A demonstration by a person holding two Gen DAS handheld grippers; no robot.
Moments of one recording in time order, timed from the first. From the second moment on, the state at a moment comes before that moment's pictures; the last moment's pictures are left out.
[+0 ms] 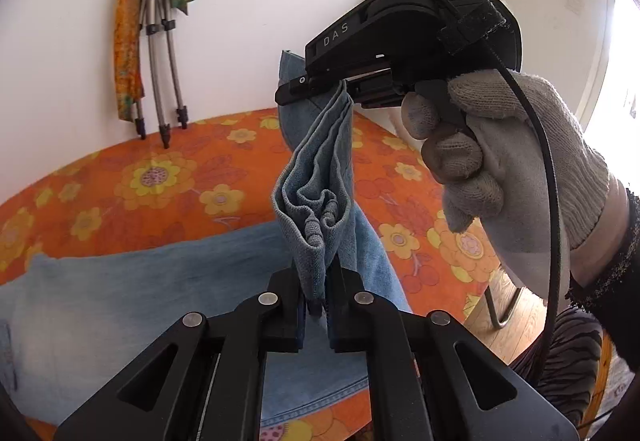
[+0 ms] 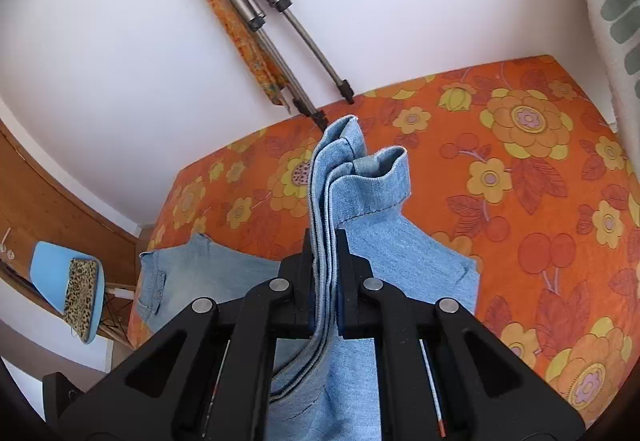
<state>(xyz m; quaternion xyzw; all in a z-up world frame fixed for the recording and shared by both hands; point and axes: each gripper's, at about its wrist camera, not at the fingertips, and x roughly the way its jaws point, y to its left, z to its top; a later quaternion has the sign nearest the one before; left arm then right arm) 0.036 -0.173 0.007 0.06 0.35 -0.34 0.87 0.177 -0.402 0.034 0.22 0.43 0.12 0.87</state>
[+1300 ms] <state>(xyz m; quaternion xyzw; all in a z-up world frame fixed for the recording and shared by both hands) 0.063 0.207 -0.102 -0.14 0.42 -0.10 0.89 0.277 0.128 -0.085 0.02 0.54 0.30 0.78</state>
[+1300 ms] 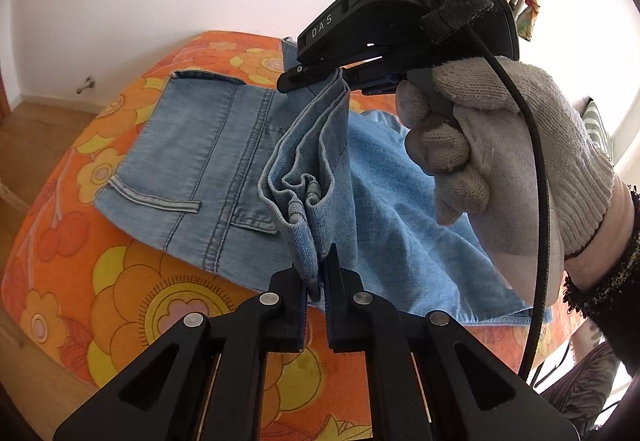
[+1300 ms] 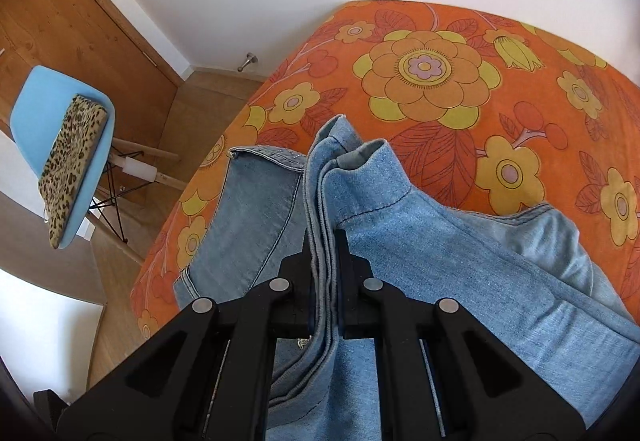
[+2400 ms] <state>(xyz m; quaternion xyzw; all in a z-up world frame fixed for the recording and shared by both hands) 0.088 0.210 -0.092 -0.10 0.42 -0.05 0.90 0.214 -0.118 -0.069 0.00 0.50 0.26 0.82</state>
